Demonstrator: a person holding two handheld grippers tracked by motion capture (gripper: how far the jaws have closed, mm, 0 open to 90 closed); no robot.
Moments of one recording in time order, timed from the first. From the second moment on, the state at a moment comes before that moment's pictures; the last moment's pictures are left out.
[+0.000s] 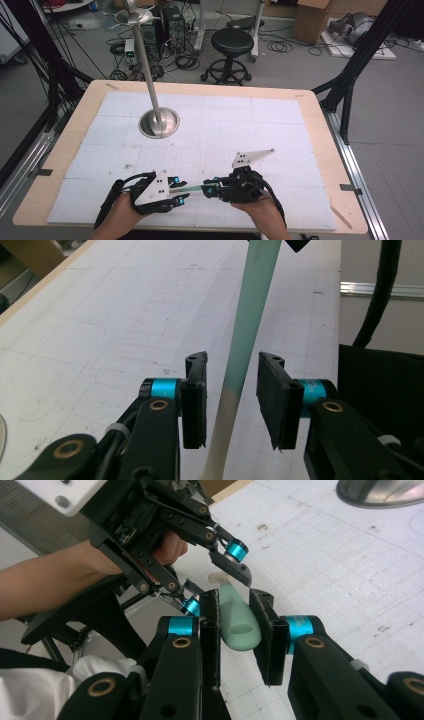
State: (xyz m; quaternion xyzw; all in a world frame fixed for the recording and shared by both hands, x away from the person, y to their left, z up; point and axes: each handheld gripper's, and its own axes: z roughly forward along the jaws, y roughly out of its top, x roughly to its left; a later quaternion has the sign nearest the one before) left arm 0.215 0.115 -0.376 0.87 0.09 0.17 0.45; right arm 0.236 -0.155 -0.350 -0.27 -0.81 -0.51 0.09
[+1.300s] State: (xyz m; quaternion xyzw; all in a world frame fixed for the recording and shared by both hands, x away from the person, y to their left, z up) left arm 0.228 0.138 -0.378 0.78 0.09 -0.04 0.62; right arm 0.221 -0.171 -0.344 -0.14 -0.75 -0.65 -0.01
